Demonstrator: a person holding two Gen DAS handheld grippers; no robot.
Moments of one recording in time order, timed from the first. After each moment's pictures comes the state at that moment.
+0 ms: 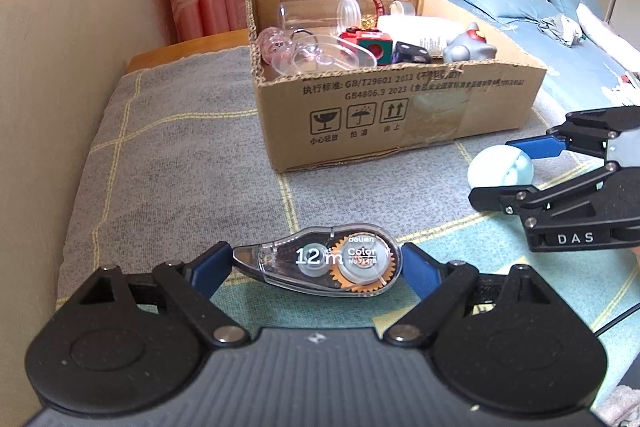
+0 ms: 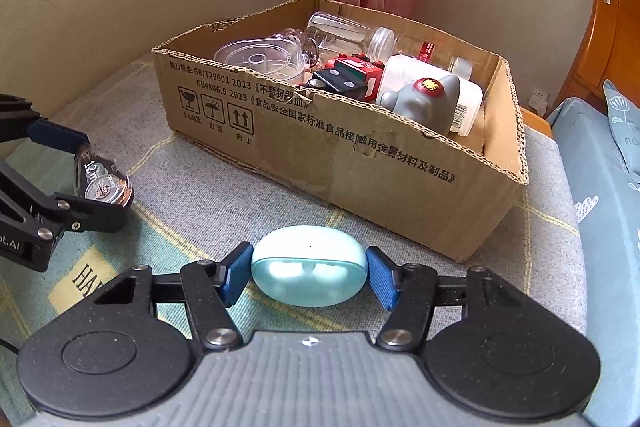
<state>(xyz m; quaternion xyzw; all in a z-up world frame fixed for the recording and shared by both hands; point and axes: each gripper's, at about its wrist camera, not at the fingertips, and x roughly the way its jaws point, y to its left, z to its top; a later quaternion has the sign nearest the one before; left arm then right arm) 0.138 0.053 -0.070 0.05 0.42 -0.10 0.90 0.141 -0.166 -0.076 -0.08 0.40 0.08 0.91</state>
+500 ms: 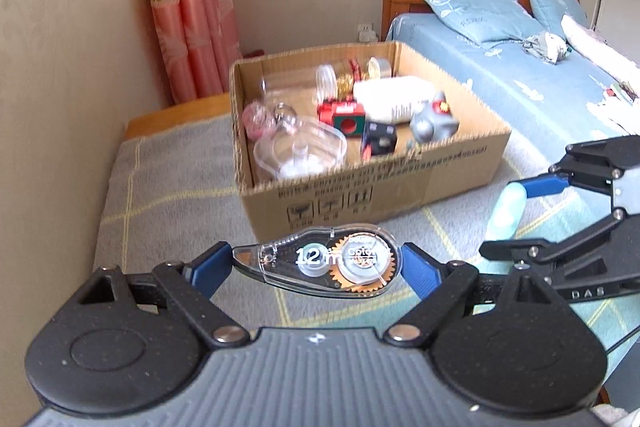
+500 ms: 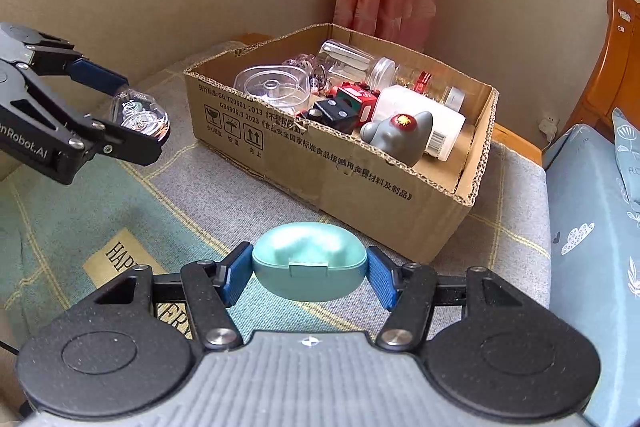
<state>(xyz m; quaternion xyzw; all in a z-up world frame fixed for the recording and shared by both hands) 0.147 0.031 -0.011 0.07 0.38 -0.12 0.92 0.118 -0.181 -0.033 -0.10 0.38 0.12 0.91</state>
